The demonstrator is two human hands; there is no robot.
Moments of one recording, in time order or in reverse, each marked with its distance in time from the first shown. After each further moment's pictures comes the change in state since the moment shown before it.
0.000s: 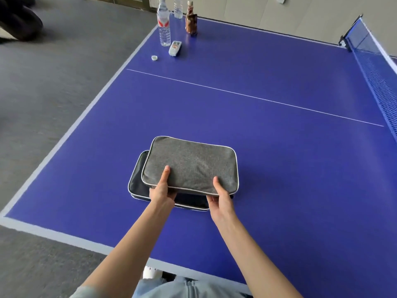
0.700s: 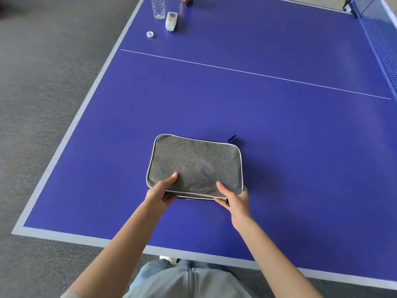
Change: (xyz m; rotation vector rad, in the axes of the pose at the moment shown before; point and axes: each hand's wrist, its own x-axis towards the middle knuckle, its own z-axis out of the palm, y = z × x) left_hand 0.034 0.073 -0.054 0.511 -0.063 -0.205; right_hand -0.001 0.049 -0.003 -0.577 0.186 -0.186
